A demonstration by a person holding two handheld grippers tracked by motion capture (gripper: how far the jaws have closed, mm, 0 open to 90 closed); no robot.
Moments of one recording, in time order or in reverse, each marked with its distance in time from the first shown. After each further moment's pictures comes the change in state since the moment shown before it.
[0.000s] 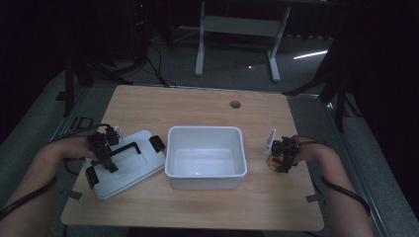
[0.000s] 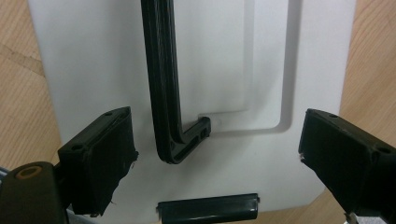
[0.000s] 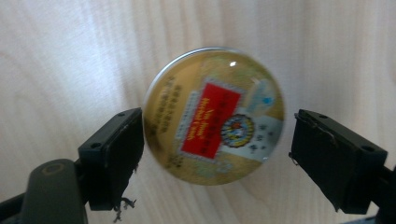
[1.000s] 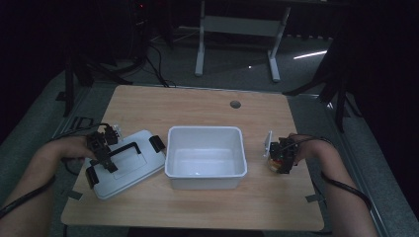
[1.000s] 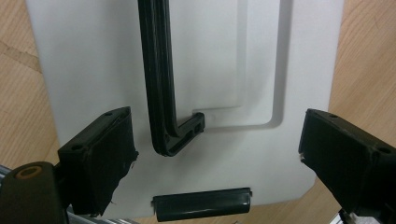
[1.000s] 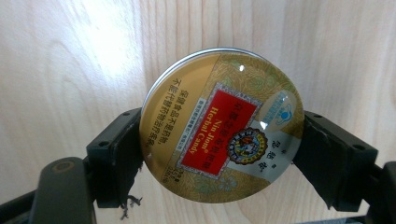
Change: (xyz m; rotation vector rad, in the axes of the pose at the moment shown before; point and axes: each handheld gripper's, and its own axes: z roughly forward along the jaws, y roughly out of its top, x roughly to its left) left arm -0.001 -0.001 -0.004 0.007 -0.019 -0.006; right arm 0.011 0.011 -0.017 0.038 0.003 -0.105
